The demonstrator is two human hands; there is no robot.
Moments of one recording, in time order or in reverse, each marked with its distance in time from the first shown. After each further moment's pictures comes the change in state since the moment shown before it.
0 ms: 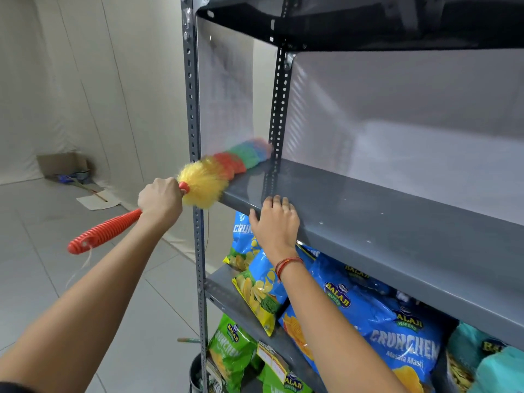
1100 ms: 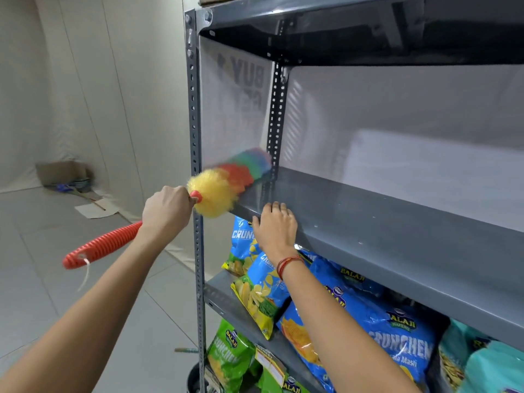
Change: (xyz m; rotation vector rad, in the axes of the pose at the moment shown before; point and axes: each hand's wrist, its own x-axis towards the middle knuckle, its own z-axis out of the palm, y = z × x) left_hand -0.031 0.000 -0.019 -0.069 0.037 0.175; right_hand -0.001 0.007 -0.017 0.086 -0.157 -0.057
